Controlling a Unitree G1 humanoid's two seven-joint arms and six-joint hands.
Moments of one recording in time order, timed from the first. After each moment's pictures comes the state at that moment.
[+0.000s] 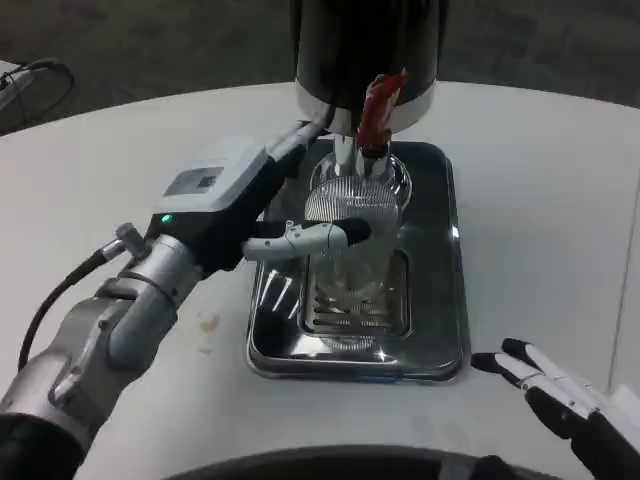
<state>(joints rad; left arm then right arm) -0.83 0.50 -0.28 0.65 0.59 -0.38 0.08 0.51 -0.20 -0.20 -1.03 -0.61 0.00 0.62</state>
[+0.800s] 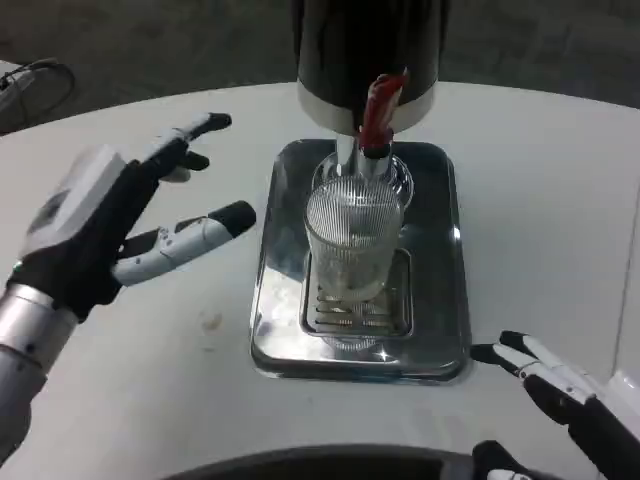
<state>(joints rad) -0.43 0.60 0.05 0.18 0.25 -0.39 -0.08 0.46 -0.24 -0.17 -1.03 -0.62 0.08 0.61</state>
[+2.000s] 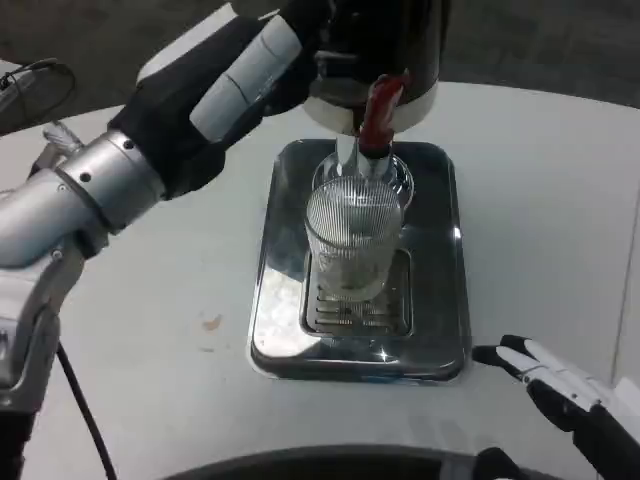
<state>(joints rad) -0.82 0.52 0.02 0.05 -0.27 0.14 -0.60 0.51 -0.24 -0.19 -1.03 -0.60 0.02 0.58</state>
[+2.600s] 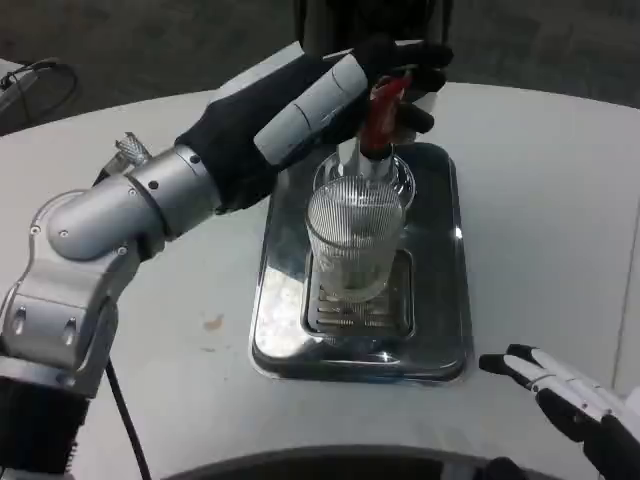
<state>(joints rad) -0.89 0.43 -0.05 0.20 -0.18 0.09 -0.65 0.56 -0.22 -0.24 -1.03 -0.56 -0.04 0.58</state>
